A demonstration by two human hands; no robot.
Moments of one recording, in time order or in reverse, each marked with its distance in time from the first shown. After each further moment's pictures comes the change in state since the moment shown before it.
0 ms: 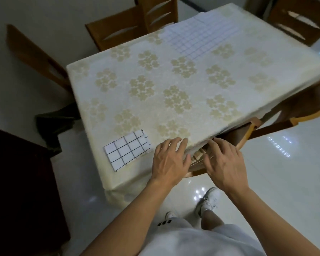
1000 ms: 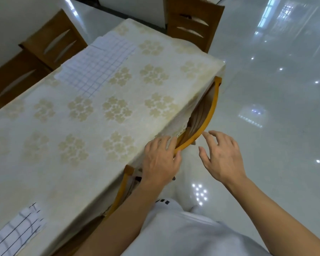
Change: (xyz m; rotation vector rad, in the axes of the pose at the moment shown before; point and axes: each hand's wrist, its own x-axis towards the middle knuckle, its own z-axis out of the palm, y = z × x) left_hand 0.243 0.353 0.118 0.064 -0.068 0.244; right_hand 0.084 0.426 -0.070 -0.035 0.007 0.261
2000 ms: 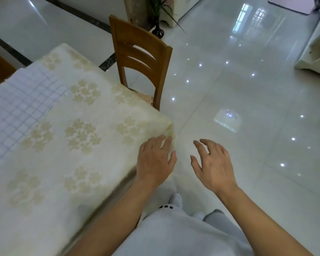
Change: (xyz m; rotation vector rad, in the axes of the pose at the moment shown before) left_hand 0.402 0.166 0.108 -0.070 0.025 0.051; right_hand 0.305 0.287 0.006 -0.024 -0.089 0.040
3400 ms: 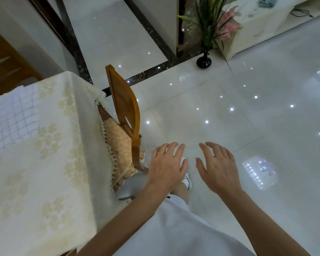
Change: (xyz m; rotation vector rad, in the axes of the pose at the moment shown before) left_hand 0.519 0.091 0.125 0.074 -0.121 -0.403; right_hand 0.559 0.262 0.020 0.078 -0.058 -0.437
